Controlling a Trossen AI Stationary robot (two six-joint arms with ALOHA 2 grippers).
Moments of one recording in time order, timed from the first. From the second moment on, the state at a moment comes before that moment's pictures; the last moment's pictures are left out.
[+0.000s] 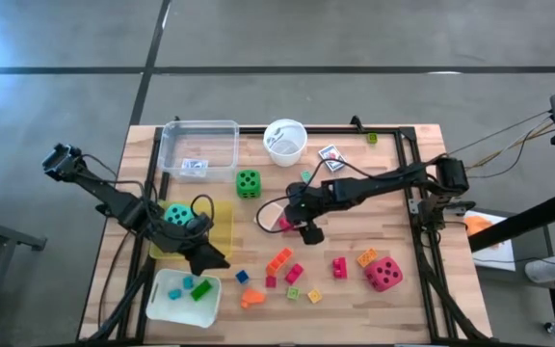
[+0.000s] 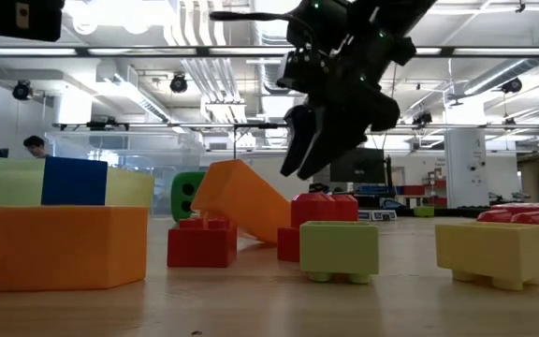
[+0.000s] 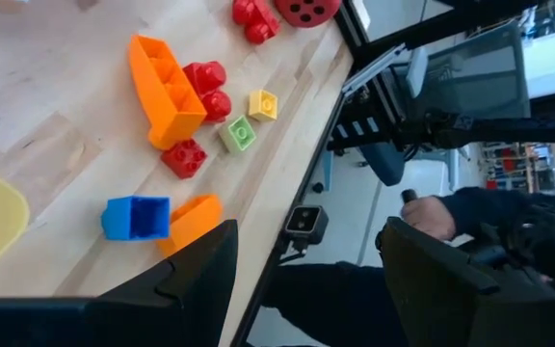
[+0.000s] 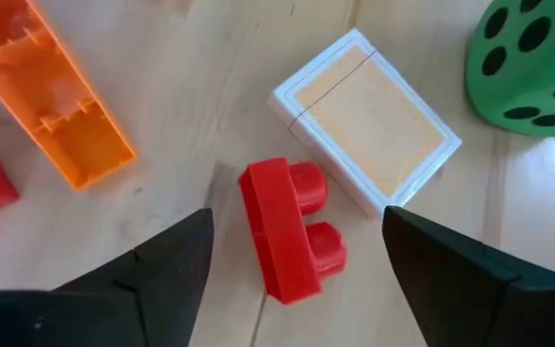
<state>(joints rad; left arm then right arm) -0.56 1.04 0.83 -0.37 -0.17 -1.31 0.00 1.79 1.14 -0.31 -0.05 -0.27</state>
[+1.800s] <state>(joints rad) -0.44 1.04 0.83 -0.30 -0.07 -1.26 -0.05 1.90 1.08 -0.25 -0.11 -0.29</state>
